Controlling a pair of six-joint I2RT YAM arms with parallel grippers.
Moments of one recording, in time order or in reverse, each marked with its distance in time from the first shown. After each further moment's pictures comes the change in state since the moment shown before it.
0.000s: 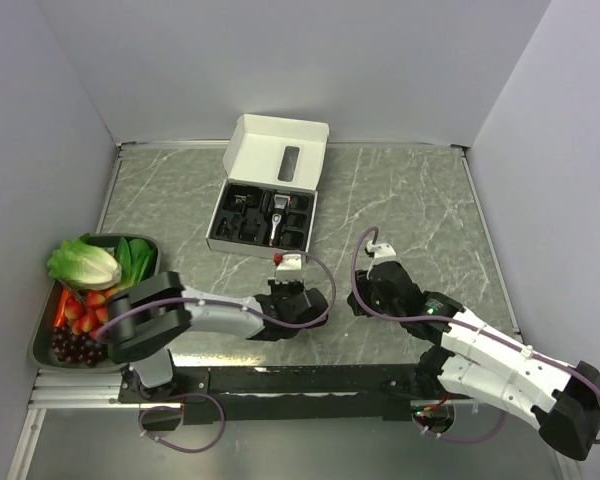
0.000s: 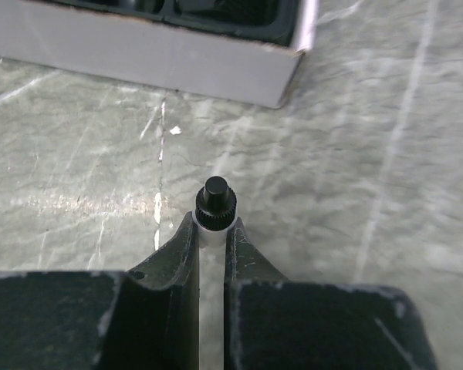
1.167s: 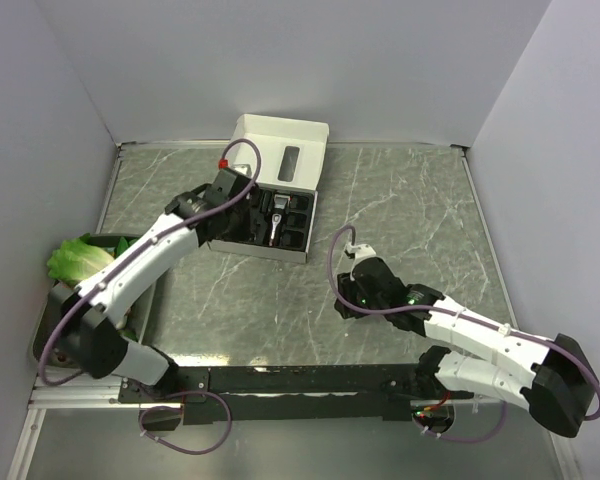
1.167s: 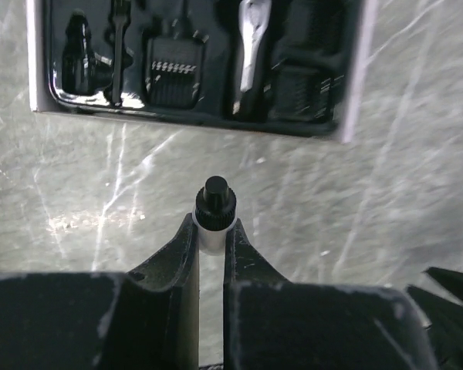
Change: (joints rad) left arm 0.585 -0.301 0.536 -0.805 0.730 0.373; right arm 0.036 0.161 0.029 0.067 -0.083 -0.016
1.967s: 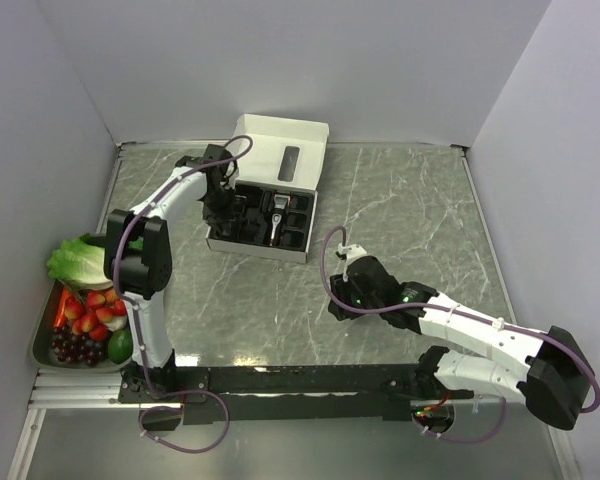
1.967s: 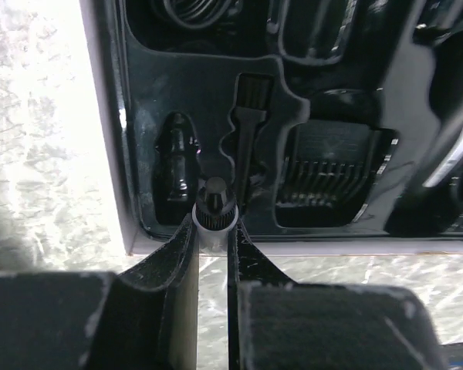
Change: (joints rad) left arm 0.375 0.573 0.304 -0.134 0.293 0.336; right arm 0.024 0.058 0.031 0.024 -0.063 -0.033
